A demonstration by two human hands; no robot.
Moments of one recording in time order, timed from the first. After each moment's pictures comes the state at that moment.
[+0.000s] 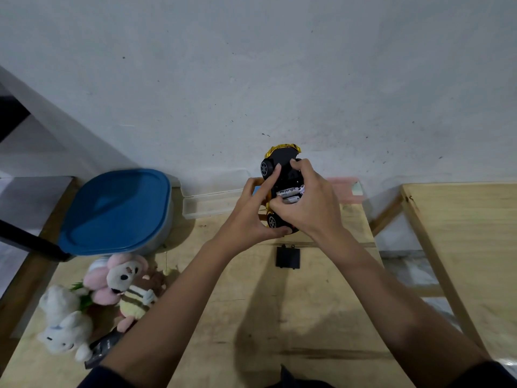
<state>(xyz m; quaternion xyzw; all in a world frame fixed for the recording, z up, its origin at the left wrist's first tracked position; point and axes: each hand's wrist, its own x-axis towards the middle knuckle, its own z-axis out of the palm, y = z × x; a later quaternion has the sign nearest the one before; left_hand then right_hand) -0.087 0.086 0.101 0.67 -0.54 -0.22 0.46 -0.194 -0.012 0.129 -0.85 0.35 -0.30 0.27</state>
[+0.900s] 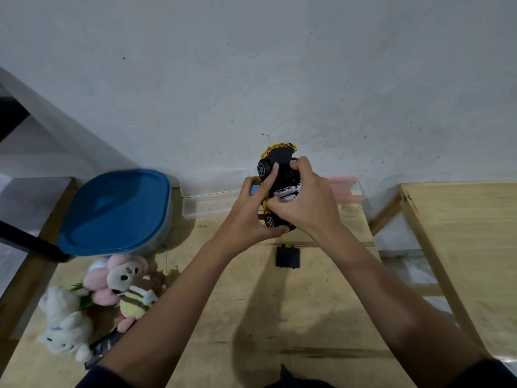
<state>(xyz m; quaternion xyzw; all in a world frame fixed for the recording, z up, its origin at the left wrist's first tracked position) -0.088 0.089 0.104 0.68 -0.54 -0.20 0.45 -0.190 -0.012 0.135 -0.86 0.33 -0.30 0.27</state>
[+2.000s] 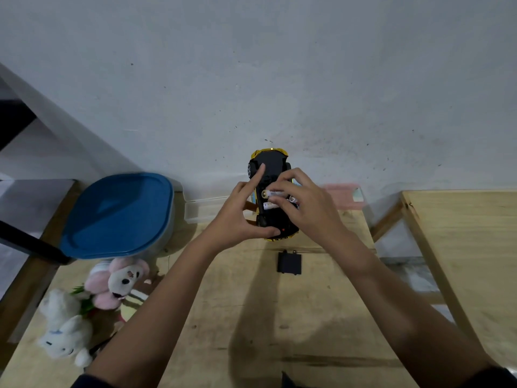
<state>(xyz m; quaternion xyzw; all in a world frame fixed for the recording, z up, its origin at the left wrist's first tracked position) -0.063 0.096 0.111 0.68 -0.48 -0.29 0.47 -0.194 -0.022 0.129 -0.91 0.17 -0.28 0.24</state>
